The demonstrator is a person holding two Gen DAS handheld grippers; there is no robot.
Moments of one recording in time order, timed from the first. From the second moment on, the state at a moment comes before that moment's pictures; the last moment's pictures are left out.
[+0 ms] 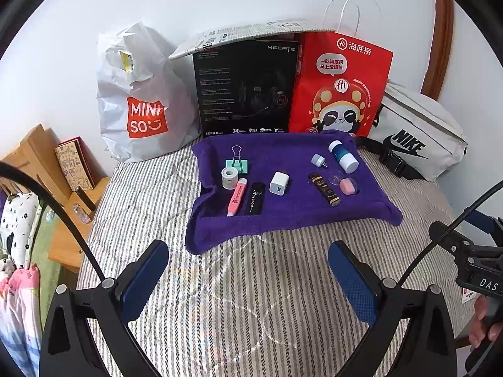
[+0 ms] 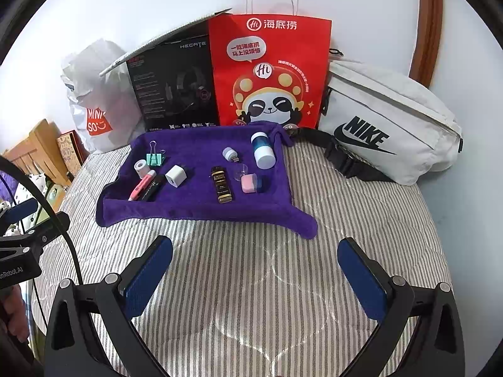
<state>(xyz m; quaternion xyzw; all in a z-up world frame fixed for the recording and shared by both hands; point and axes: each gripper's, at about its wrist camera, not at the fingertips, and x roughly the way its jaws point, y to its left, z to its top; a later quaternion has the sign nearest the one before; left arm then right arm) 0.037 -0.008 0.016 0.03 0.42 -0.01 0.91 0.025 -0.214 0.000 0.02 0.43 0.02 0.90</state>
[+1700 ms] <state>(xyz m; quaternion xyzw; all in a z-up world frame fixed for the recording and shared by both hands) 0.037 -0.006 0.014 0.04 0.43 0.00 0.90 0.024 -0.214 0.007 0.01 0.42 0.02 0.91</state>
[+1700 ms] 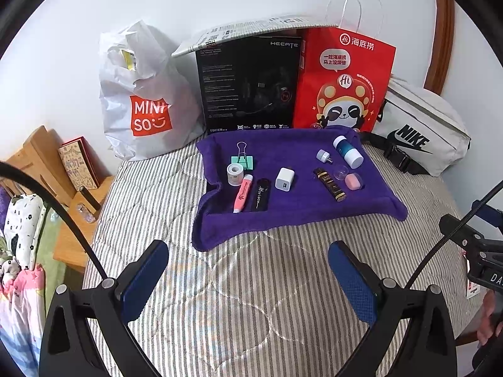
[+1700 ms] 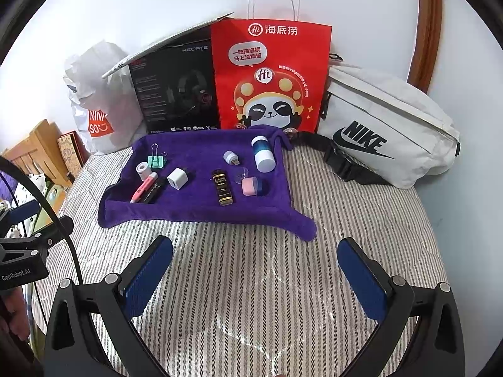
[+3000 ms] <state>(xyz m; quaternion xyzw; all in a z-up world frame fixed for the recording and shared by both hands) 0.035 -0.003 0.016 0.04 0.43 -0.01 0.90 0.022 -0.211 0.007 0.01 0.42 0.02 0.91</state>
